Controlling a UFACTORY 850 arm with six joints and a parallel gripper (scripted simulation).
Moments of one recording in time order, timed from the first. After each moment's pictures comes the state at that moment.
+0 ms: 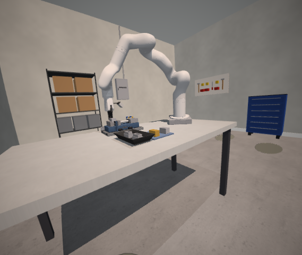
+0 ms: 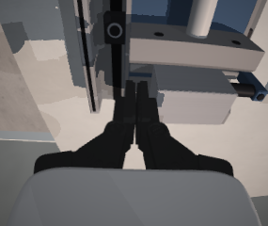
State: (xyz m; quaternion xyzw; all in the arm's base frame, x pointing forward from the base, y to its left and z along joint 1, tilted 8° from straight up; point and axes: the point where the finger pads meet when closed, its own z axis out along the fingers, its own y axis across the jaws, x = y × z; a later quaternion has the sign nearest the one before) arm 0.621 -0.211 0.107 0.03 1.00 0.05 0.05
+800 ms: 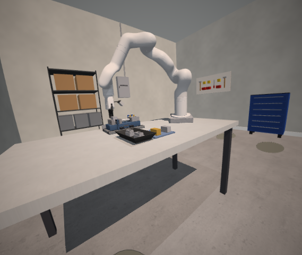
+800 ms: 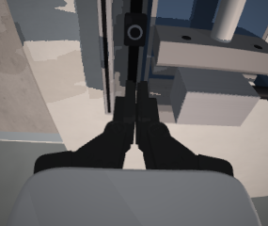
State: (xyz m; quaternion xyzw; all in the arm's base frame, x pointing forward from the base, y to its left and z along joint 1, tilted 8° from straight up) arm 0.619 -0.231 0.105 0.03 1.00 0.05 0.05
